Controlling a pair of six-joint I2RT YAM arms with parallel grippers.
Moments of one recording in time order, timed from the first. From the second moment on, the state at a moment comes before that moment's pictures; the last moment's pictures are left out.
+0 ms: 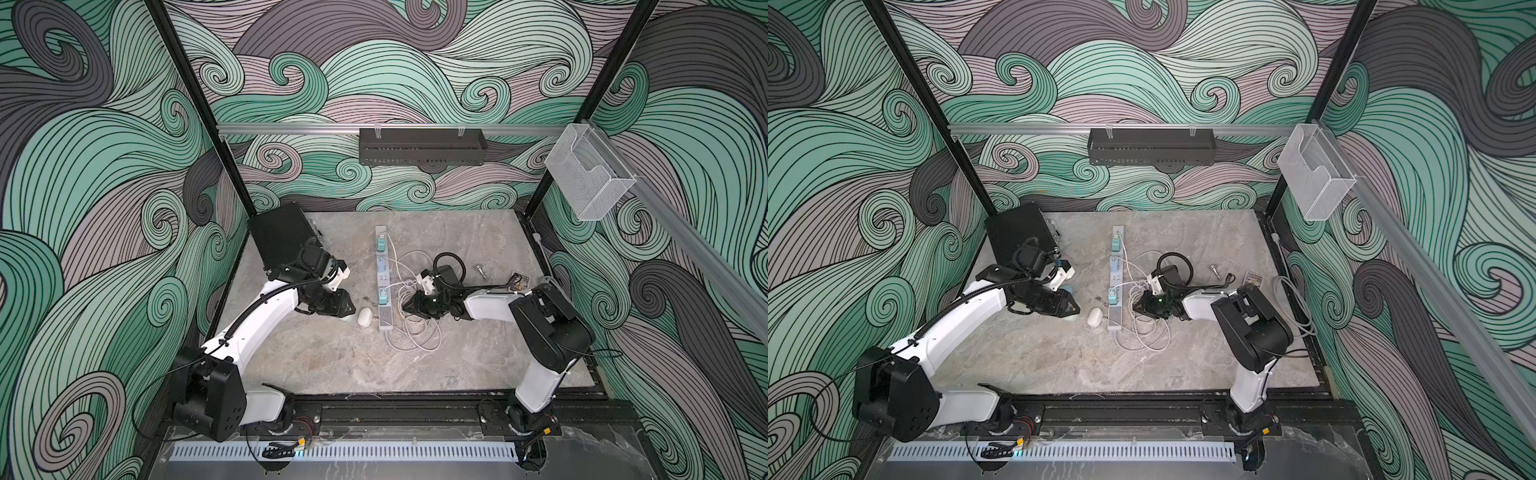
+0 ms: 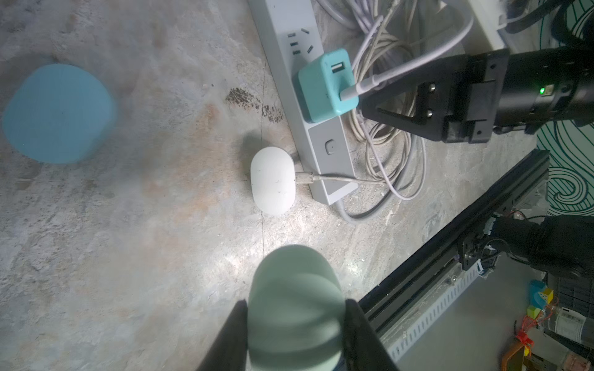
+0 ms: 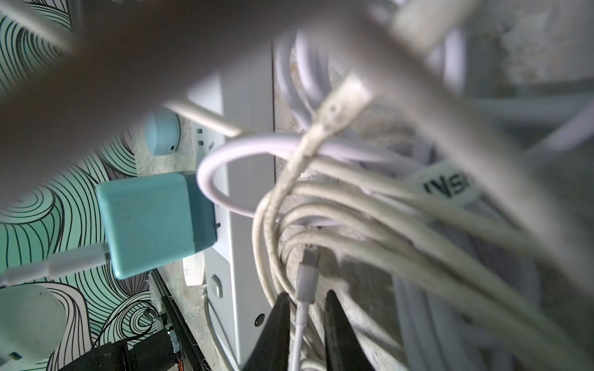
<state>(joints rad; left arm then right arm) -0.31 1.32 1.03 -0.94 0.43 -0.10 0.53 1.79 0.81 0.07 -0.53 0.72</state>
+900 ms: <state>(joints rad) -0.31 1.32 1.03 -0.94 0.43 -0.10 0.63 1.79 0.86 -0.07 -0.42 0.54</state>
